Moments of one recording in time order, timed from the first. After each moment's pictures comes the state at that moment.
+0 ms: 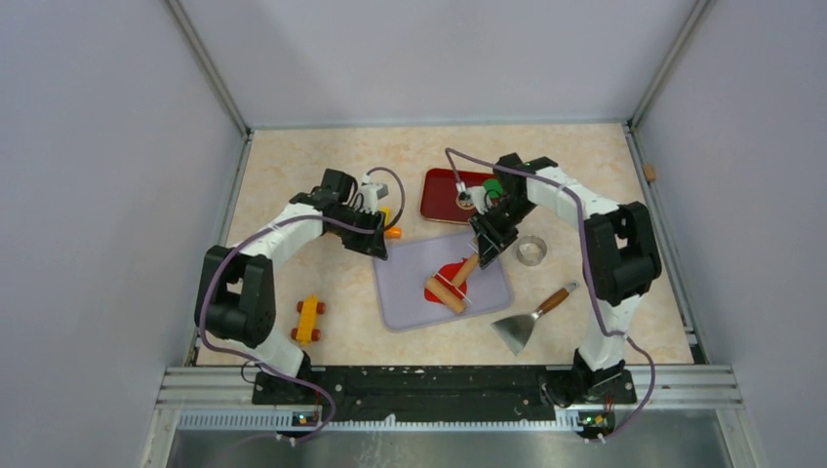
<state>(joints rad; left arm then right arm) -0.28 1.61 1.08 -0.61 0.50 0.04 0.38 1.87 1.45 -1.09 -0.62 -0.44</state>
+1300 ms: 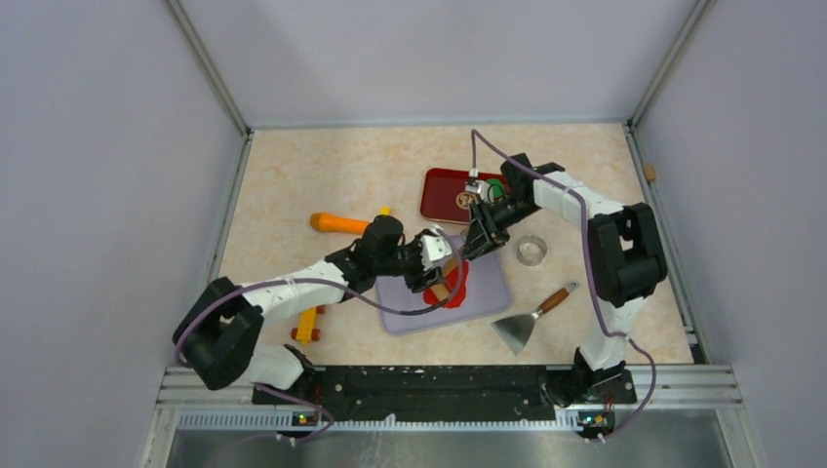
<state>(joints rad) -0.74 1.36 0.72 0.10 0.49 0.41 0.36 1.87 1.37 -0.93 -0.95 -0.05</state>
